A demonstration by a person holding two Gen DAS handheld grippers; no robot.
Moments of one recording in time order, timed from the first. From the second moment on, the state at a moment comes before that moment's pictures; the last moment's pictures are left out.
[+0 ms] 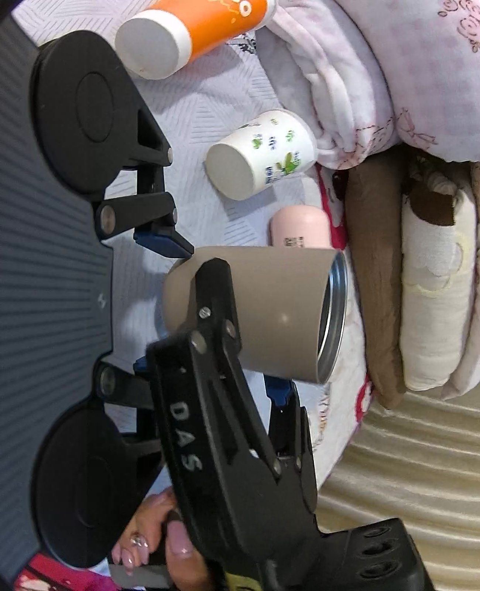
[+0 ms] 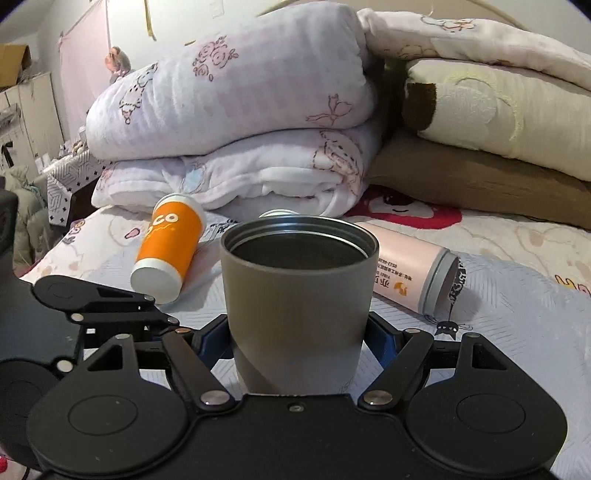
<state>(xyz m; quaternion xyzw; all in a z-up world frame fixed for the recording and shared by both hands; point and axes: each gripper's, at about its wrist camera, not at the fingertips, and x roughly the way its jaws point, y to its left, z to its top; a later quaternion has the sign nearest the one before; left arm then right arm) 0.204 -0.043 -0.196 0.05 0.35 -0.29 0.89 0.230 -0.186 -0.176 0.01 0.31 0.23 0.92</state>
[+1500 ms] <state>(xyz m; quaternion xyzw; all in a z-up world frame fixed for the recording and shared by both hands) 0.126 -0.015 -0.120 0.04 0.42 -0.19 0.89 0.154 -0.234 -0.120 0.13 0.36 0.23 0.89</state>
